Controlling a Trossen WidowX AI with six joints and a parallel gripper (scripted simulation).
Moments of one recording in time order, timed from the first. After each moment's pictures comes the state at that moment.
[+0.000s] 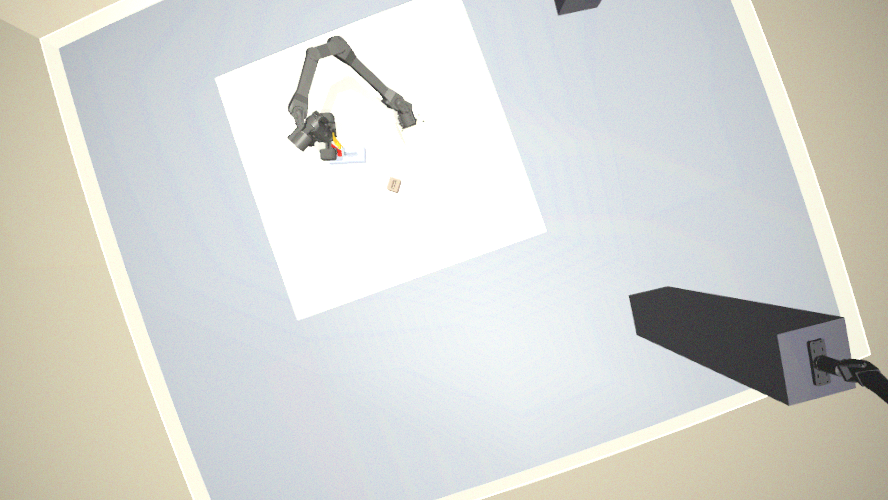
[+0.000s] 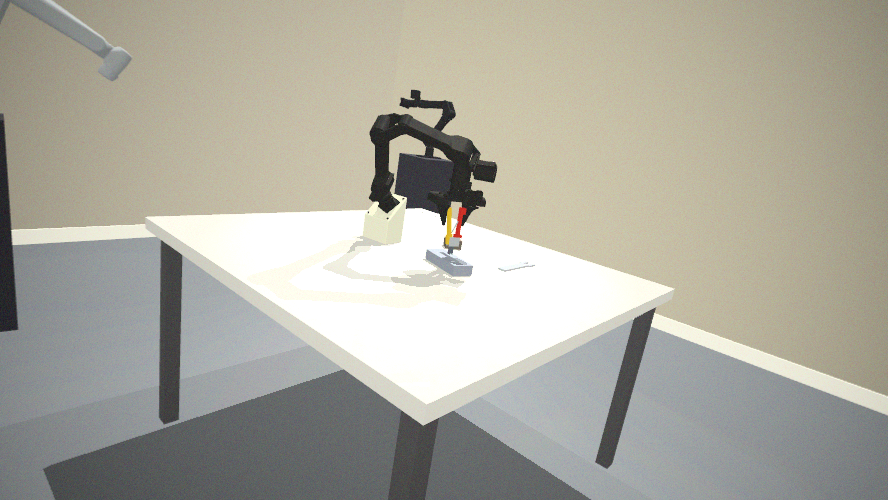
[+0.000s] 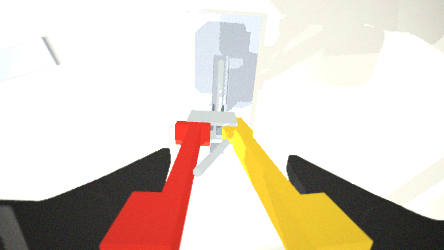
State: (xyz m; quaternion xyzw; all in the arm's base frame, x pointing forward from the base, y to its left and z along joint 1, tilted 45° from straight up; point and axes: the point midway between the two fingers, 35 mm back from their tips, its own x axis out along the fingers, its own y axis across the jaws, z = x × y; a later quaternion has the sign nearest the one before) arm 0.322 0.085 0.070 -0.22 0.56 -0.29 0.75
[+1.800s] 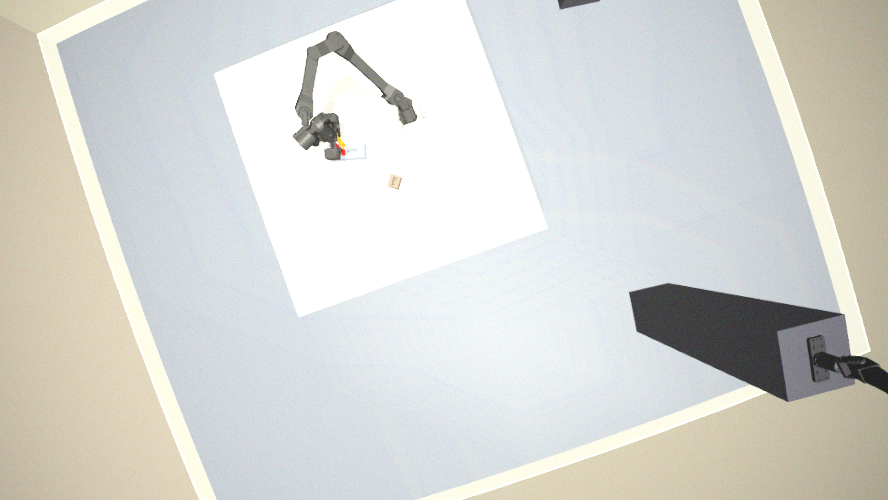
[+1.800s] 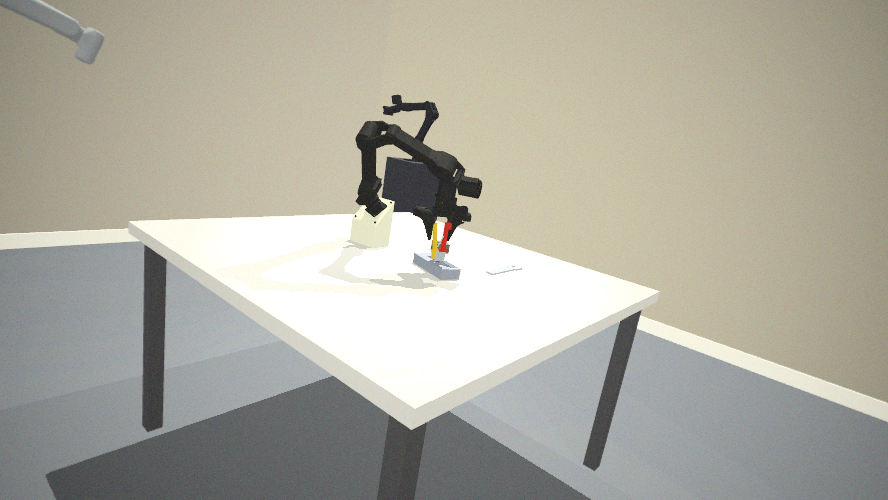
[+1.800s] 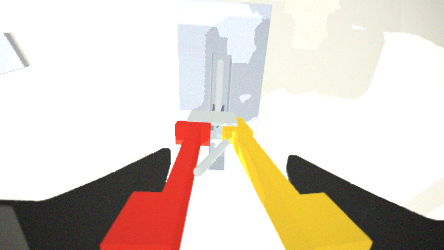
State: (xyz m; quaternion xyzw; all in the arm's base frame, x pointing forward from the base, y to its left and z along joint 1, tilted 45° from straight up) arm 0.329 0.060 0.045 -0.22 0.56 -0.29 0.74
